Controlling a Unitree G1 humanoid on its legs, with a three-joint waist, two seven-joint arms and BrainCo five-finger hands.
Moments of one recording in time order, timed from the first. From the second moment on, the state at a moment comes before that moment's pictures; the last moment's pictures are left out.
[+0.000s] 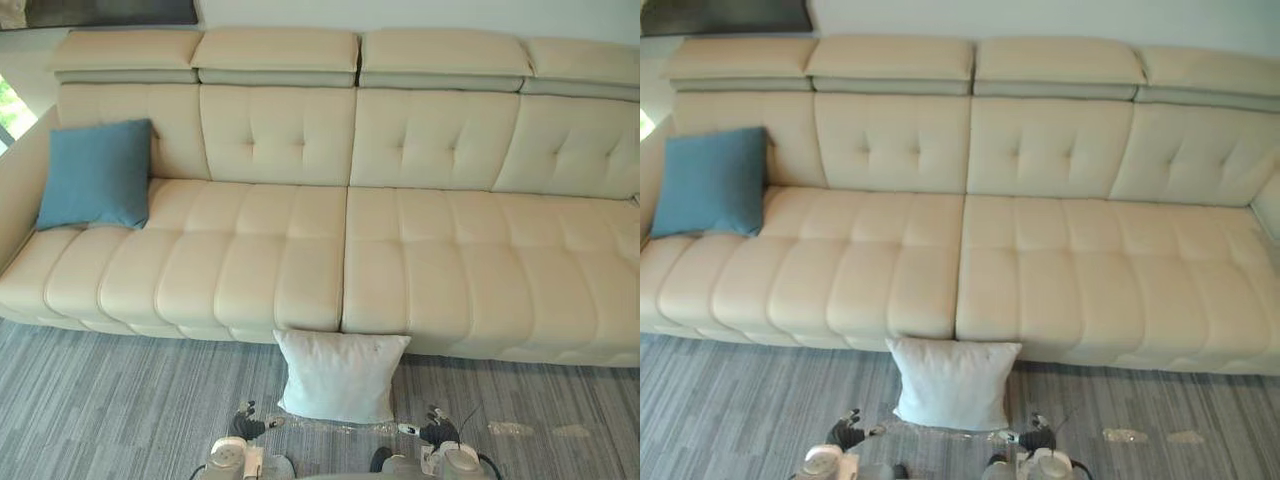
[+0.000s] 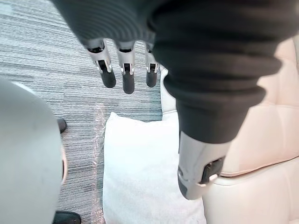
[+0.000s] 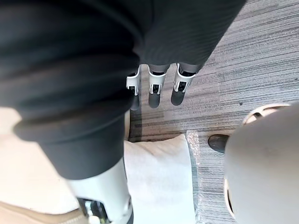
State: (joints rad) left arm 0.05 0.09 -0.02 0.99 0.02 -0.08 0.07; right arm 0.05 -0.05 -0.19 0.98 -0.04 -0.04 -0.09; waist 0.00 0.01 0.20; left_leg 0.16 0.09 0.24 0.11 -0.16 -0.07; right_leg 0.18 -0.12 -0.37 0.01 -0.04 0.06
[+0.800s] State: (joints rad) left arm 0.07 0.08 0.04 1.01 0.00 -0.08 0.08; right arm 0.05 -0.04 -0.25 1.00 -0.04 -0.03 -0.10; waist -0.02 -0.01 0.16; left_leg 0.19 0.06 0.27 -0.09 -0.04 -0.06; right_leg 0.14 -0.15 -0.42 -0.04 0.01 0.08
